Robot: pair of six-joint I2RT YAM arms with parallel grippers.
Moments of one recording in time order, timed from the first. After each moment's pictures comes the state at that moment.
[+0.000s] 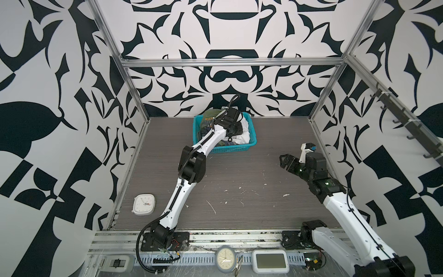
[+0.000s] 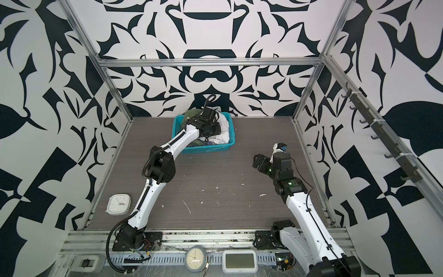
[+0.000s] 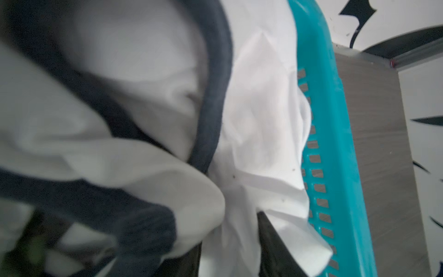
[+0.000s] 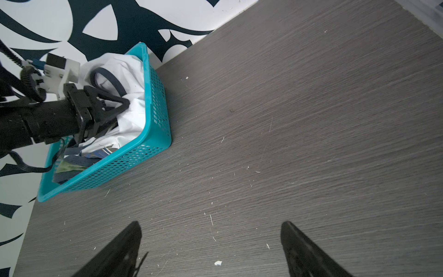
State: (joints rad) left arm -0.57 2.55 2.43 -0.71 0.05 -0.61; right arm 0.13 0.87 0.65 -0.38 -0.08 0.57
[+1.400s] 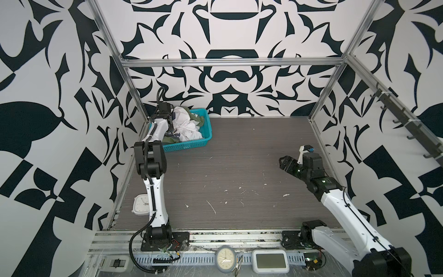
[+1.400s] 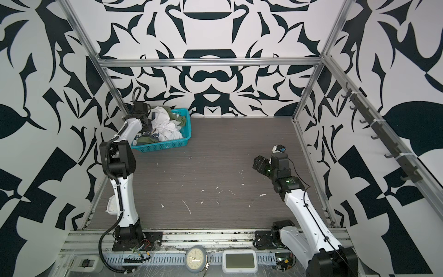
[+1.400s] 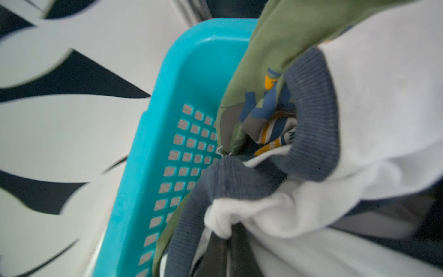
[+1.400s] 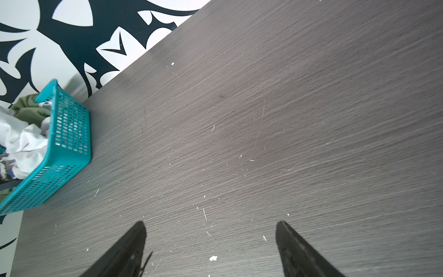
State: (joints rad) left arm 0.07 2.32 2.07 -0.68 -0.42 -0.15; right arm 0.13 0.92 0.63 -0.38 -0.07 0.61
